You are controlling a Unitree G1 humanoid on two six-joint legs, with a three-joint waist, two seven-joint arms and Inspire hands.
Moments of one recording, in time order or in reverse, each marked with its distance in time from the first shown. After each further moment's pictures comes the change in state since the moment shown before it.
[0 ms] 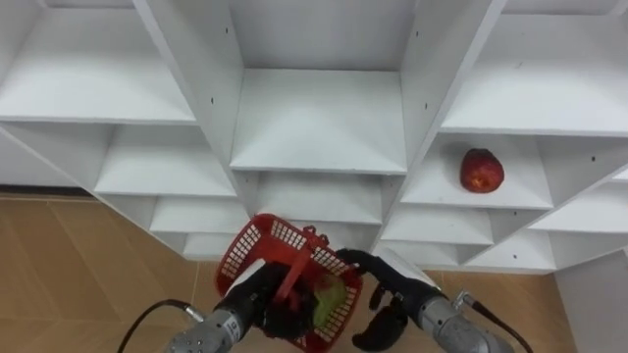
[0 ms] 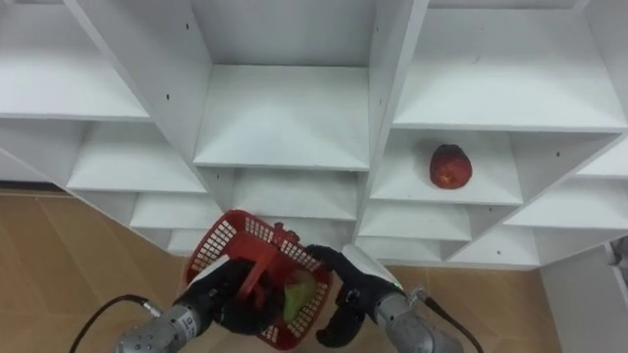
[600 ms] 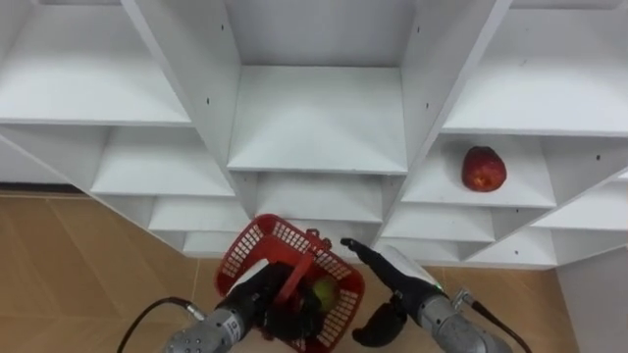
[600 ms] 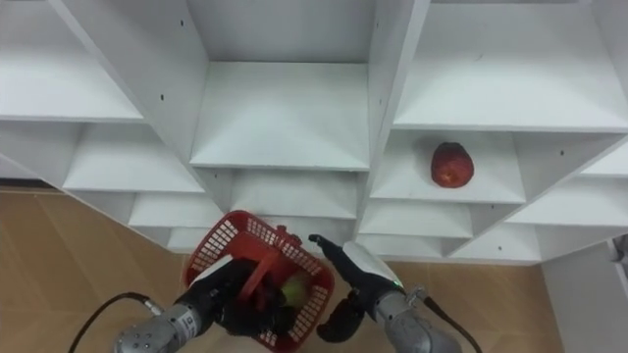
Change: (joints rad) left arm -0.002 0.015 -0.029 -0.023 -0.038 -0.001 -0.019; right arm -0.004 0.000 0.011 0.000 -0.011 -0.001 -0.047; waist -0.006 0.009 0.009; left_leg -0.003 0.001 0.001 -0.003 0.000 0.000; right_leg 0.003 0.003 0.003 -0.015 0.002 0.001
